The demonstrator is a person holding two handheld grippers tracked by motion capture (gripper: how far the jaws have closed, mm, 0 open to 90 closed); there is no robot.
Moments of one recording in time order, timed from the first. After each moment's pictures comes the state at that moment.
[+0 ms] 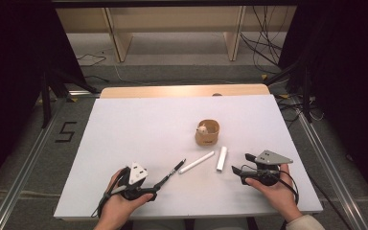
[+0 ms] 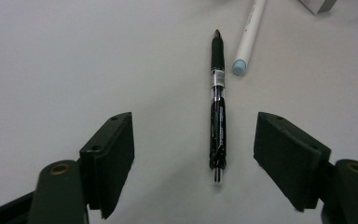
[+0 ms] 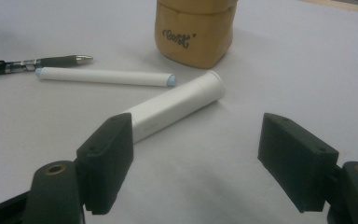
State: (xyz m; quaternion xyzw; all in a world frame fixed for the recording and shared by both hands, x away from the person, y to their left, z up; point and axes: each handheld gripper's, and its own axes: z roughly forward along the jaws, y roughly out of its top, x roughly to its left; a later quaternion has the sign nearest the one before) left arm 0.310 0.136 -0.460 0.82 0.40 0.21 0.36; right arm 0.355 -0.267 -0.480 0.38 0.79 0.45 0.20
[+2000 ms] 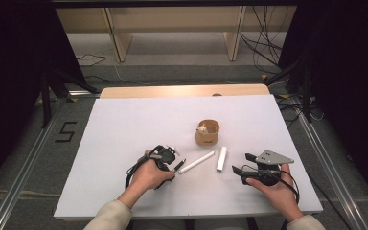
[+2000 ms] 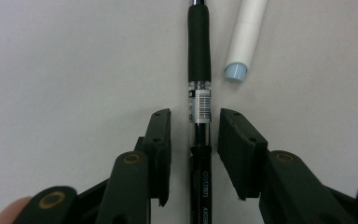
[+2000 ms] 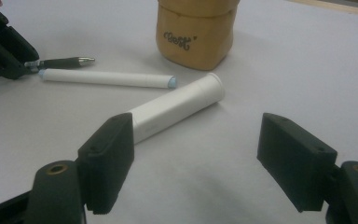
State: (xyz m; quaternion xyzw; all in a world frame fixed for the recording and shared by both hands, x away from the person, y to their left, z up) left arm 0.391 0.068 -0.463 0.90 0.40 0.06 0.16; right arm 0.355 -0.268 -0.479 0.37 0.79 0.45 0.20
